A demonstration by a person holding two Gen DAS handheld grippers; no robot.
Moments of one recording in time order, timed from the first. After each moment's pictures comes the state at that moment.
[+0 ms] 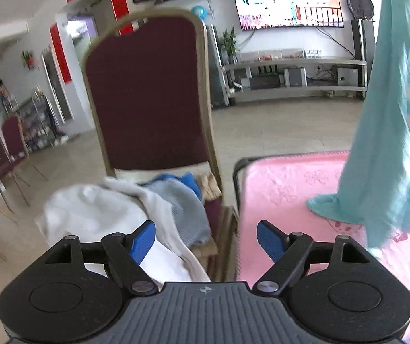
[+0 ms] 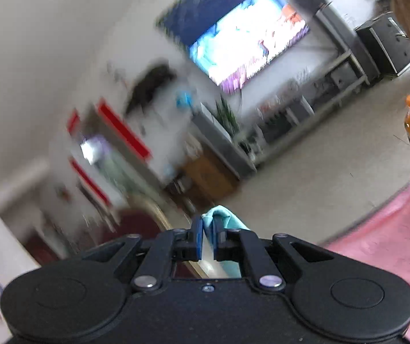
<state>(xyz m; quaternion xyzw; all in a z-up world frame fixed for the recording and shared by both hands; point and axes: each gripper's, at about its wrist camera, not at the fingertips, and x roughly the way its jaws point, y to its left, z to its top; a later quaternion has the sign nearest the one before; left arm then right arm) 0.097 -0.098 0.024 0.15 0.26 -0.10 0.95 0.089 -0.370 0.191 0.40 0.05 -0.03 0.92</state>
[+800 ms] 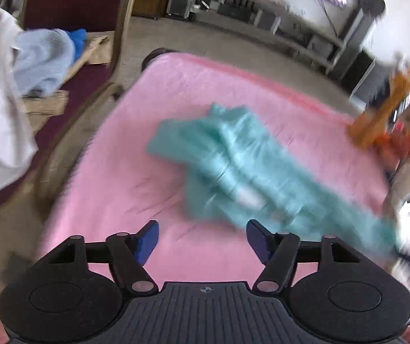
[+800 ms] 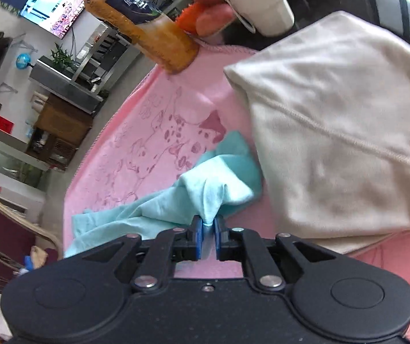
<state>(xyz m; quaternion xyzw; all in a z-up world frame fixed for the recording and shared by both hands) 0.110 -0.203 -0.105 -0.06 0.46 -0.20 0.86 -0.049 -0.559 -0.170 0.48 0.33 -0.18 0.79</state>
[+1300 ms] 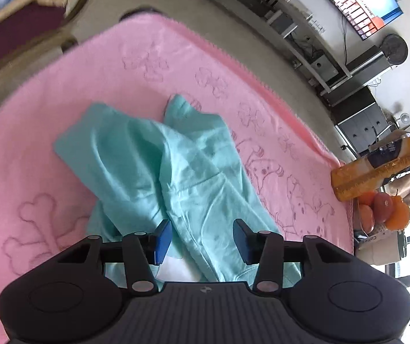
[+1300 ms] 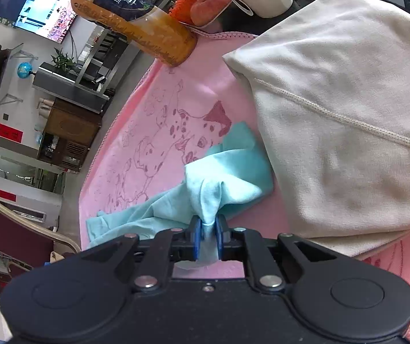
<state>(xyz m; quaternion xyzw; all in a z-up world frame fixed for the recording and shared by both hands) 0.196 -0.272 -0.156 -0.20 0.52 -0.20 0.80 -0.052 -0.567 -0.184 0.53 0.33 -0.17 0.77</state>
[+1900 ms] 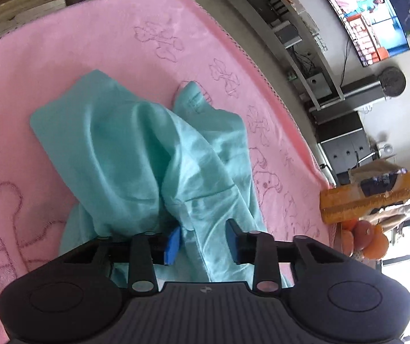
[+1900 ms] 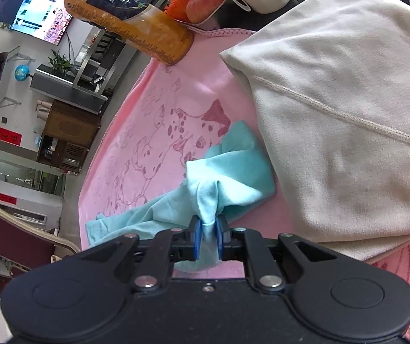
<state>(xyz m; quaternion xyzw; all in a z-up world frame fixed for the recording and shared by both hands) 0.220 -0.257 -0.200 -0.30 0.52 -0.22 0.77 -0.046 -0.570 -0.188 0.53 0.33 -0.17 0.76</state>
